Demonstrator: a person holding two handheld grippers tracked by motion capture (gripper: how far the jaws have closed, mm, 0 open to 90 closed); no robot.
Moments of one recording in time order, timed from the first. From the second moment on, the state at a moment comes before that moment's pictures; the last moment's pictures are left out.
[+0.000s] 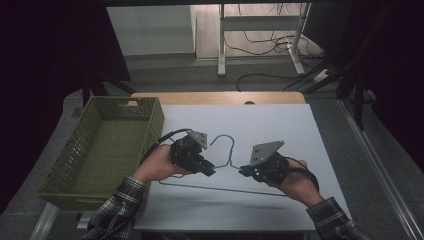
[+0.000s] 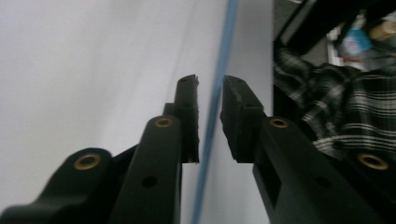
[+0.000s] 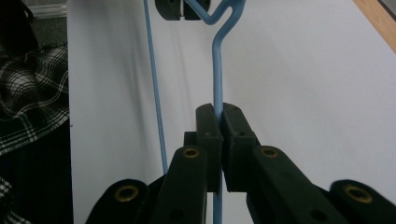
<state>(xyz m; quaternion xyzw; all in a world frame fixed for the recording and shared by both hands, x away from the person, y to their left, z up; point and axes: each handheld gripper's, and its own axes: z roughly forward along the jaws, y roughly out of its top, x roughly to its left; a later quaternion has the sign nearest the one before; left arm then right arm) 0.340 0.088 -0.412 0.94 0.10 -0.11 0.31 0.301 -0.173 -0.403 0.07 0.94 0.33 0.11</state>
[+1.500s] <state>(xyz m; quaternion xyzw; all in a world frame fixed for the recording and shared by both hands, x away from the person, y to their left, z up) 0.344 0.144 -0.391 0.88 0.20 -0.13 0.40 0.287 -0.218 -0.397 0.19 0.89 0.40 0.10</state>
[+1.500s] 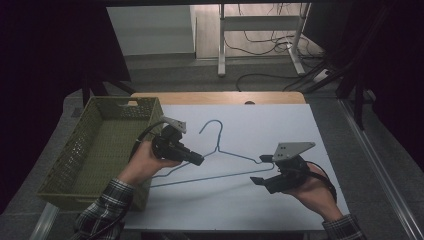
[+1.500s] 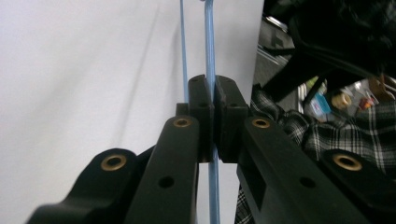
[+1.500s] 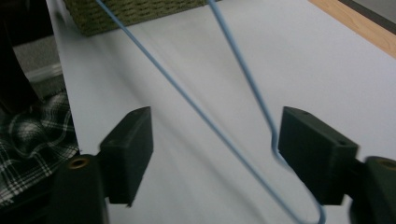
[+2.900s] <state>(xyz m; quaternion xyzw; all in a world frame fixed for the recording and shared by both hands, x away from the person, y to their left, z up) 0.306 0.400 -0.350 0.78 0.41 0.08 0.47 0.254 -0.250 -0.429 0.31 0.84 0.44 0.04</state>
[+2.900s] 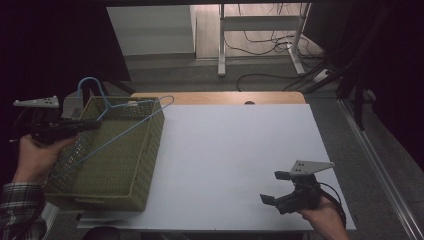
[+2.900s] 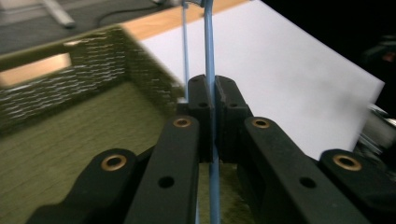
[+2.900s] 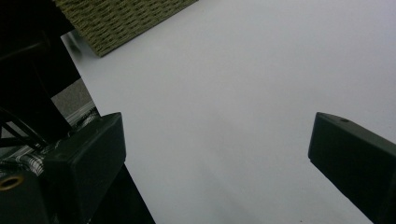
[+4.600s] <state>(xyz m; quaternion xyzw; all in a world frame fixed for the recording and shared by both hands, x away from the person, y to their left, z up) 0.304 0.420 -0.428 0.73 0.52 0.16 0.41 0.256 -0.254 -0.443 0.31 0.85 0.42 0.03</state>
